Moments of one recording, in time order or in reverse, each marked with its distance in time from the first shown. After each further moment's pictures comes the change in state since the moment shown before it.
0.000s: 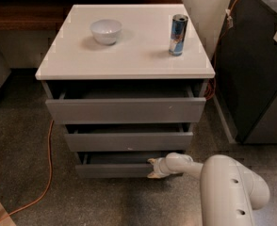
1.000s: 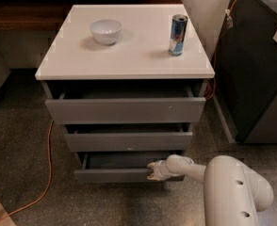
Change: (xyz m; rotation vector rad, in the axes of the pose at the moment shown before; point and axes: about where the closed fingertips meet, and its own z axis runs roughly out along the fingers) arm -0.006 0.008 -0.005 -0.005 -0.018 0.012
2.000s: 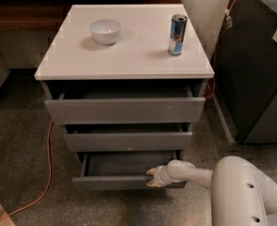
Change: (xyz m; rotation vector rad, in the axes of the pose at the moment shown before) arm -0.013 0.037 -0.011 -0.046 -0.028 0.010
